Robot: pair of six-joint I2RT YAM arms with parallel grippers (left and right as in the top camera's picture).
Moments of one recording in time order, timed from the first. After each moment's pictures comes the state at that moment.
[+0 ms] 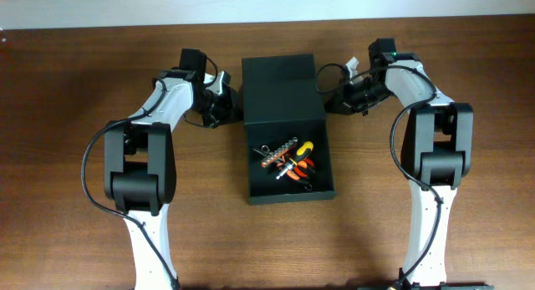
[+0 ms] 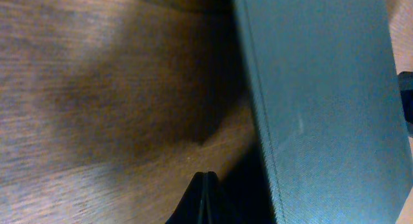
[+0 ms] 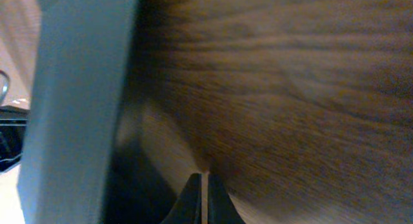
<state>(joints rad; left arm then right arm) -0.12 2.28 1.68 -0.75 0.64 -0.34 0.01 2.46 1.91 -0.94 -0.77 0.15</state>
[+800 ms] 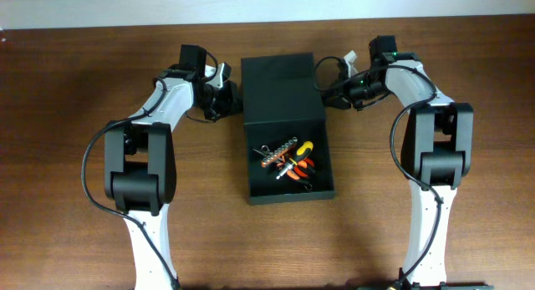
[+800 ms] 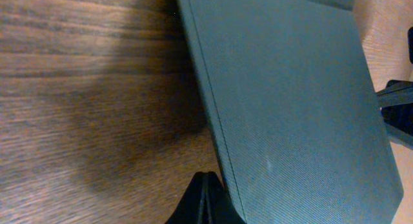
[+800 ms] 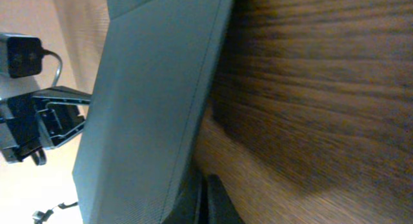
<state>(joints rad) -0.12 2.28 1.68 -0.64 0.64 -0.34 0.01 2.46 1.91 -0.86 -0.92 0.15</state>
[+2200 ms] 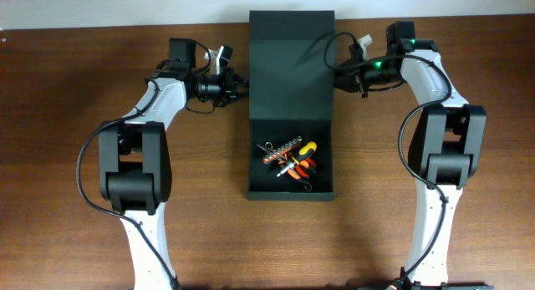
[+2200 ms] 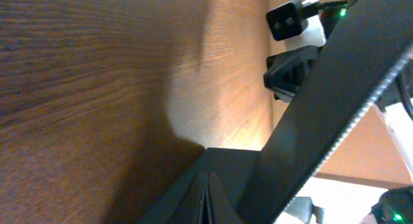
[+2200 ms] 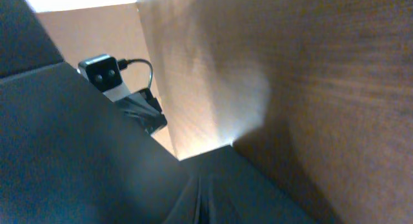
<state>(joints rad) -0.08 2.28 1.67 -0.43 1.09 -0.36 -0.05 2.47 2.06 -0.98 -1.17 0.30</state>
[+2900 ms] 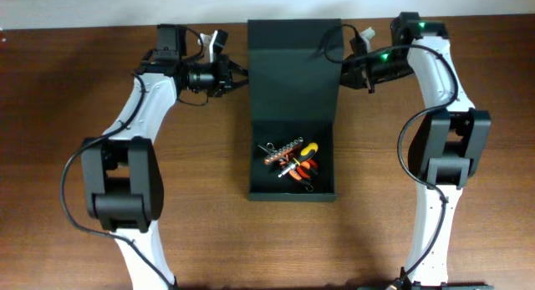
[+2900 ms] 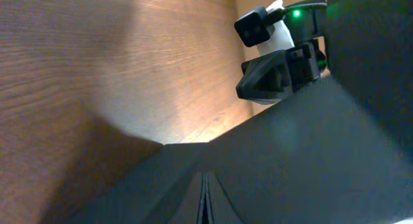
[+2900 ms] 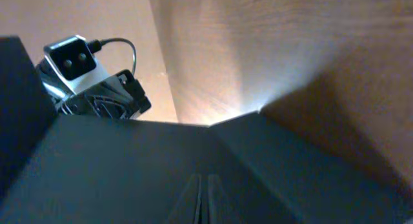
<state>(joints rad) -0.08 2.12 1.67 -0.51 1.13 -0.36 -0.05 2.47 2.27 -1.39 -1.18 0.10</state>
